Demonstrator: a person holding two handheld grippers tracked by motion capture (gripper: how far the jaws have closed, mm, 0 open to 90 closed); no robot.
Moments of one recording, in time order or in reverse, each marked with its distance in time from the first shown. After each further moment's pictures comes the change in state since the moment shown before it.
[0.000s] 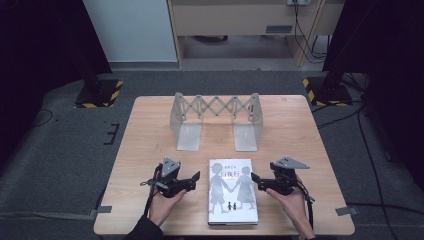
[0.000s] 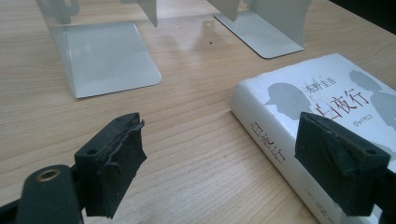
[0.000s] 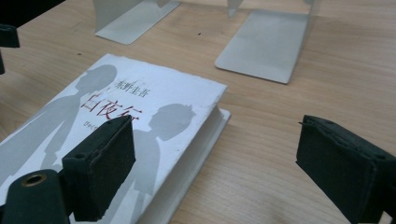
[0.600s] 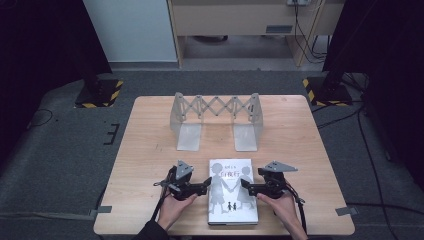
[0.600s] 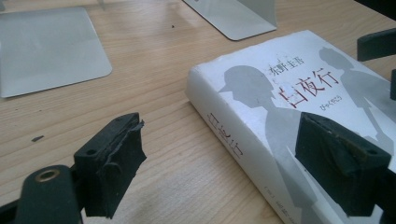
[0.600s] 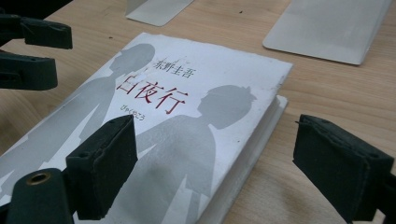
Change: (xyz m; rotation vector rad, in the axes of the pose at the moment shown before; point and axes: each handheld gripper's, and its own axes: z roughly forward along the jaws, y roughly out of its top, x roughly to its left) left arm -0.026 -0.005 0.018 0.054 -0.057 0.048; right arm 0.019 -0.012 0.021 0.037 0.098 0.007
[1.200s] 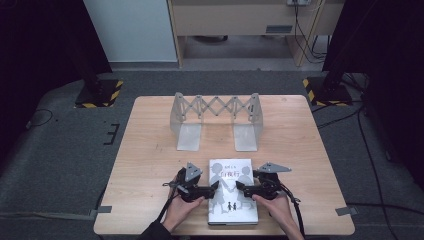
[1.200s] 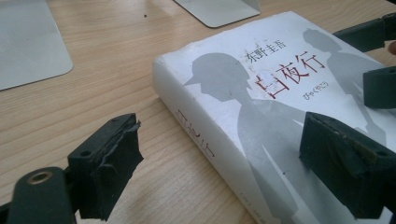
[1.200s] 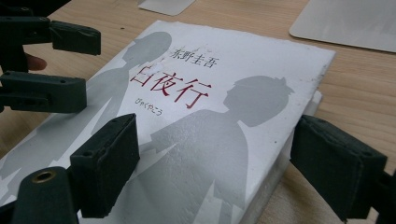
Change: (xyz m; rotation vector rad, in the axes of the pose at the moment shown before) left arm -0.014 -0.004 0.017 0.015 -0.033 0.038; right arm 0.006 -0.004 0.013 0.021 0.047 0.003
